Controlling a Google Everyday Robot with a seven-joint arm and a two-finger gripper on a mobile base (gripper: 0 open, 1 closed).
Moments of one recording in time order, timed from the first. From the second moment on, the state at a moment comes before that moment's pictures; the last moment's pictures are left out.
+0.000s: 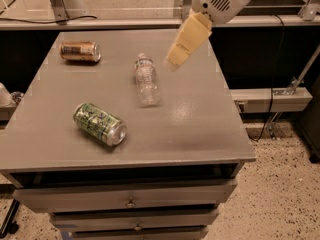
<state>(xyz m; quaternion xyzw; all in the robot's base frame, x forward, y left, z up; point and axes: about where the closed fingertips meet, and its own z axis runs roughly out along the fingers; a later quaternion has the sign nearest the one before) 0.547 -0.056 1.004 -0.55 0.78 0.11 0.26</state>
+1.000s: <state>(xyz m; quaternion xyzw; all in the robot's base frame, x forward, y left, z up) 0.551 0.081 0.972 -0.47 0.79 0.27 0.28</state>
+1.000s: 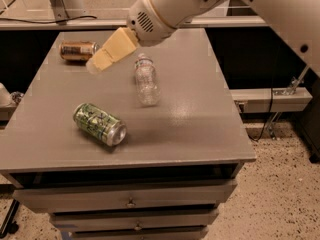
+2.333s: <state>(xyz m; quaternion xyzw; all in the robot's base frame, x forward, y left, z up) 0.476 0.190 0.892 -0.54 0.76 0.30 0.21</state>
